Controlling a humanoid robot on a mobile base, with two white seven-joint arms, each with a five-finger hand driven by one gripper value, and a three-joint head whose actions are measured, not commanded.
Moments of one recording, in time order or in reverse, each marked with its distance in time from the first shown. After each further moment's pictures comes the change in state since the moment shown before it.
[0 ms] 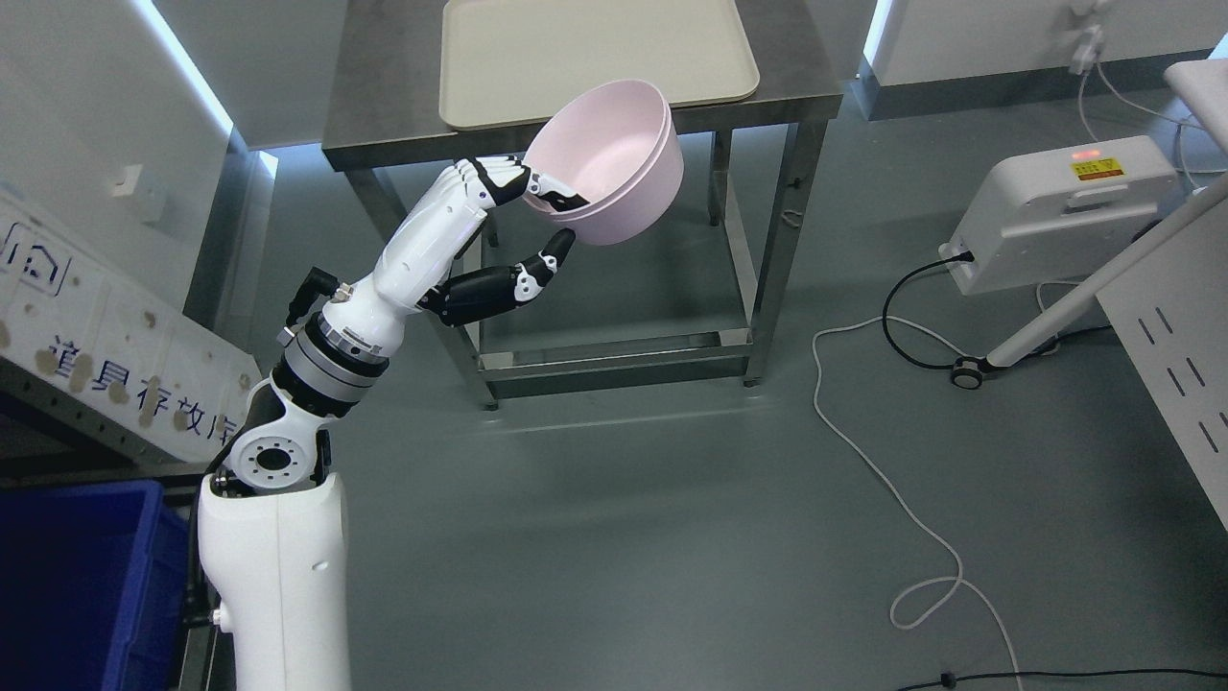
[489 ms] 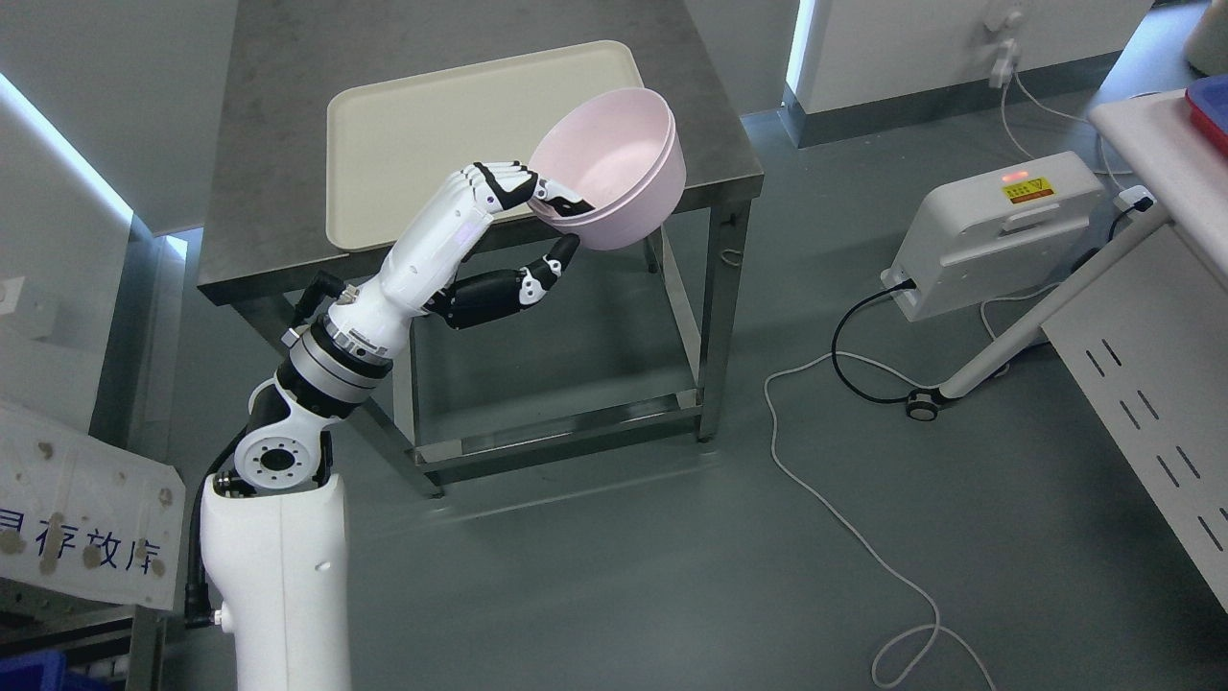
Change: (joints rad) left arm 0.002 0.000 -0.003 0.003 -0.022 -0.004 0.004; right arm 0.000 0.000 0.000 0.000 0.000 0.000 0.000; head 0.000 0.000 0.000
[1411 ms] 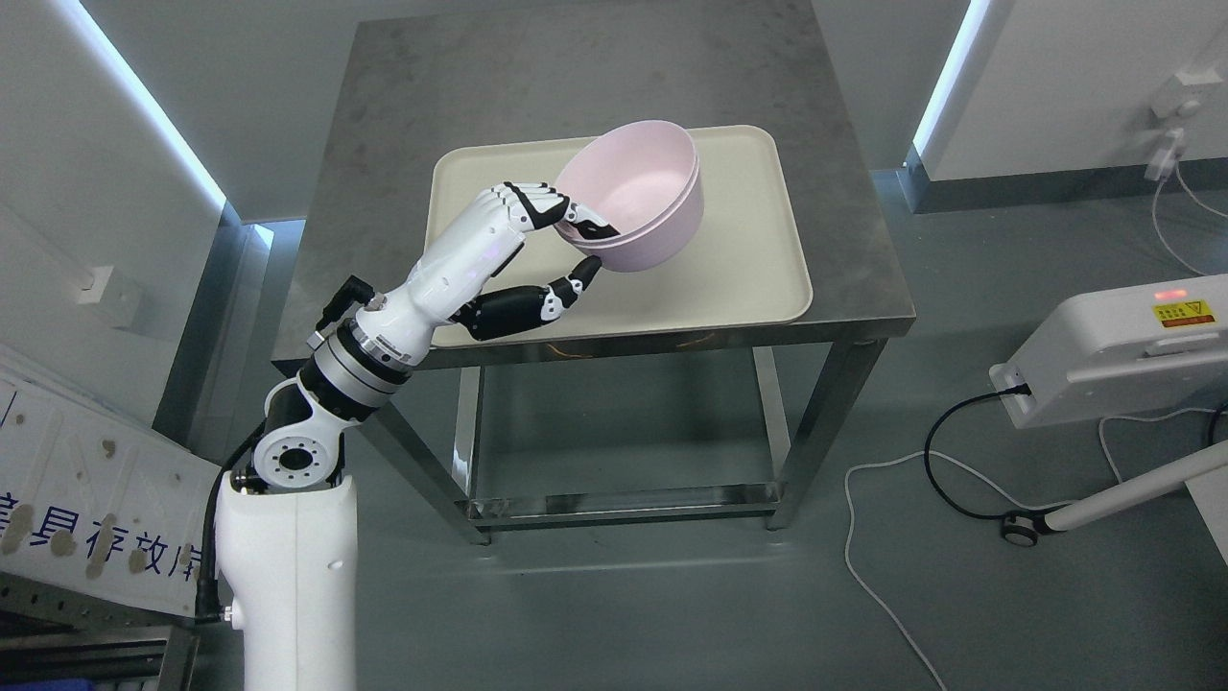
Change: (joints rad) left arm 0.001 0.000 -0.018 0.030 -0.042 -0.011 -0.013; right arm 0.000 0.000 0.000 0.000 0.000 0.000 0.000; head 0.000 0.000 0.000
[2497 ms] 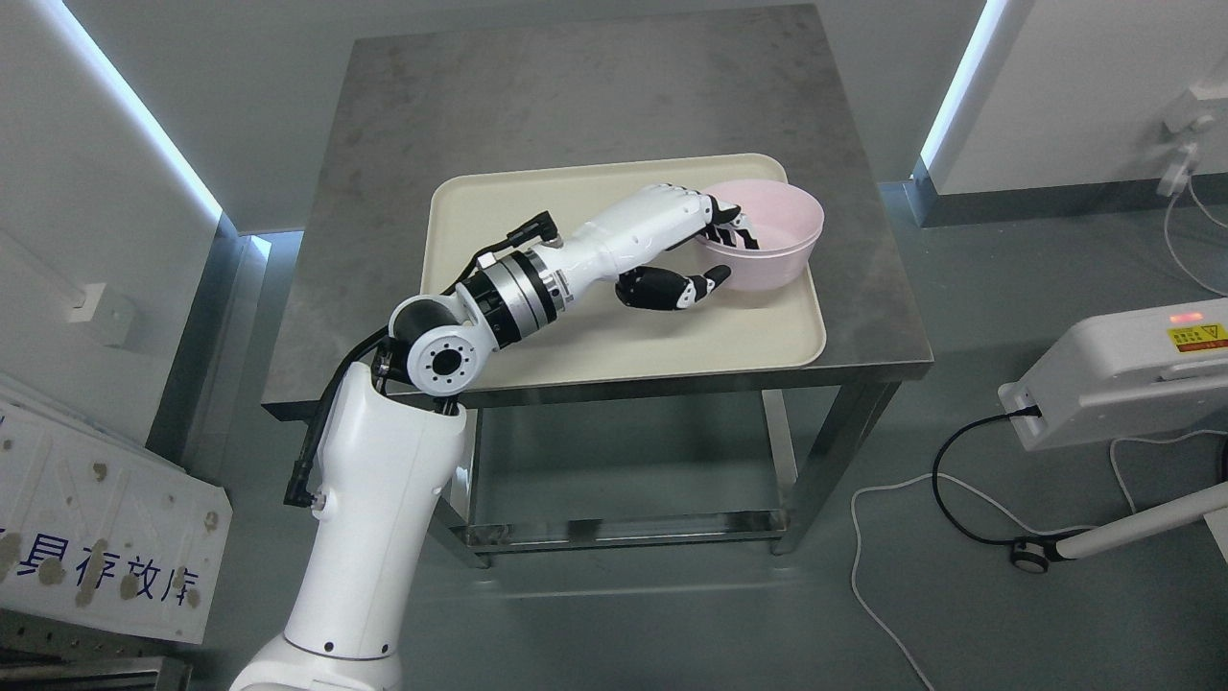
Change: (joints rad) left arm -0.201 0.002 -0.319 0.143 -0.268 0.274 0.021; right arm 0.000 0.000 0.000 0.000 0.000 0.000 0.000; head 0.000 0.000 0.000
